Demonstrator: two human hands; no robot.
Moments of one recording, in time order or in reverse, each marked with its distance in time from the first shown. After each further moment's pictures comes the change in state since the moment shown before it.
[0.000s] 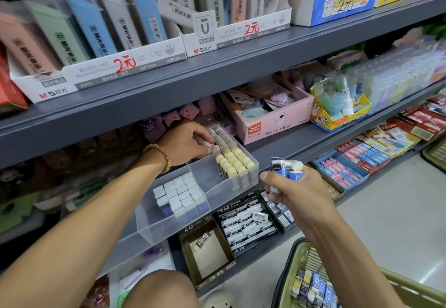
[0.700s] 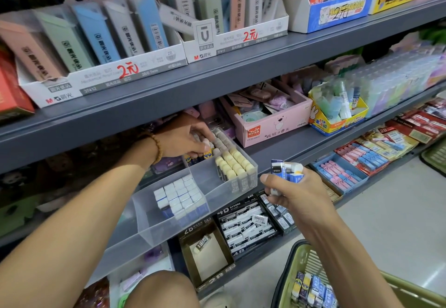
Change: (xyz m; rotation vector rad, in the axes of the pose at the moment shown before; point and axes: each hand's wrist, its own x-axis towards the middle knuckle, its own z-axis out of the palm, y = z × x) left_hand 0.005 0.011 -0.024 -0.150 -0.245 -0.005; right_hand -0.004 -0.004 -0.001 0.010 0.005 0.002
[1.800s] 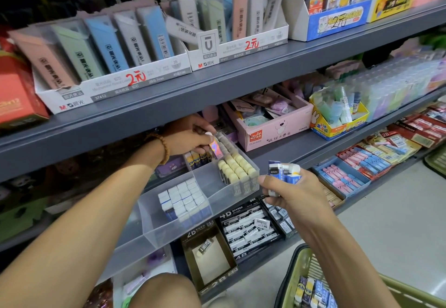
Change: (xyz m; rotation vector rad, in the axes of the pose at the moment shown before) left_hand 0.004 0.011 0.003 -0.128 0.177 -0.059; right_hand -0.003 -0.006 0.007 0.011 -0.046 -0.030
